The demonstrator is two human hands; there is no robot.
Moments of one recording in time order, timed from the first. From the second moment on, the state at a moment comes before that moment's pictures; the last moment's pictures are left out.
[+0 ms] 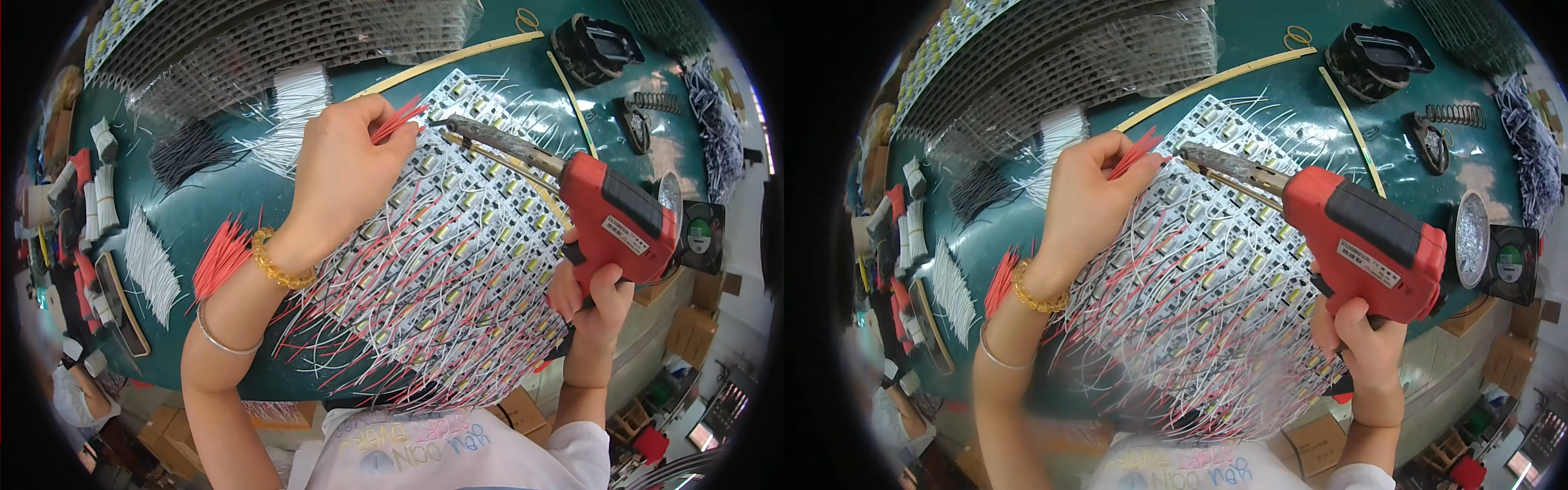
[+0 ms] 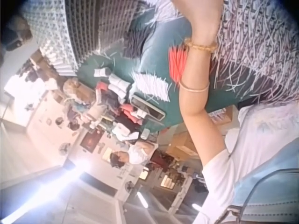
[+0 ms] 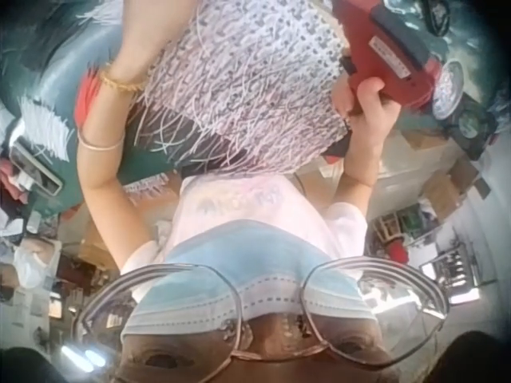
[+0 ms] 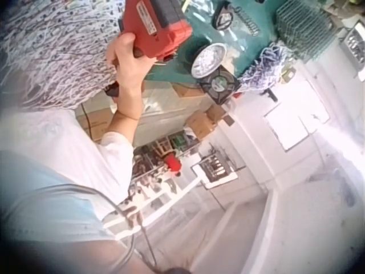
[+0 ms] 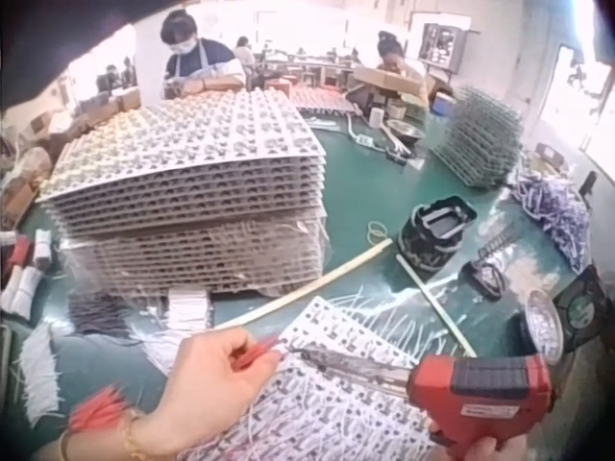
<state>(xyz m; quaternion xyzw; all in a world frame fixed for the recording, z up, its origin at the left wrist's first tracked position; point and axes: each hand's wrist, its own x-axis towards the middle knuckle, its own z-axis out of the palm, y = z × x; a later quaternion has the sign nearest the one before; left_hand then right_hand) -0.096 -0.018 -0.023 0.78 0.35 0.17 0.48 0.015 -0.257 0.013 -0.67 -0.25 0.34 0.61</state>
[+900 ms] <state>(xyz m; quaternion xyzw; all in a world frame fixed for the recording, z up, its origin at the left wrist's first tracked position) -0.096 -0.020 -0.024 0.79 0.35 0.18 0.47 0.009 -0.260 0.008 -0.68 -0.25 0.32 0.61</state>
